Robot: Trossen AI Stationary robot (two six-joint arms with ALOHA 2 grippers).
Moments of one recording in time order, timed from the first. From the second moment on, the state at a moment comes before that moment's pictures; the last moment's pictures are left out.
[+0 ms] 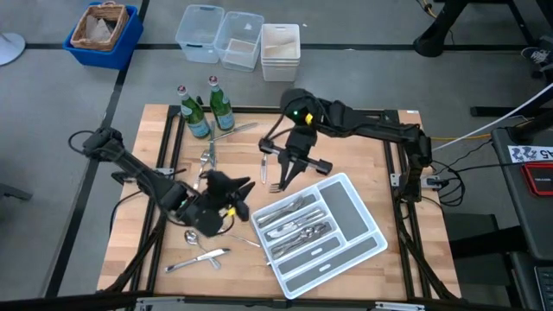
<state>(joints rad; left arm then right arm) -0.56 1.37 1.12 -0.42 -1.16 -1.00 -0.15 1.88 2.00 -0.47 -1.39 -0.42</state>
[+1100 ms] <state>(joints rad) -0.40 1.41 1.12 0.23 -0.86 -0.05 -0.12 1.90 2.00 -0.47 -1.27 -0.50</state>
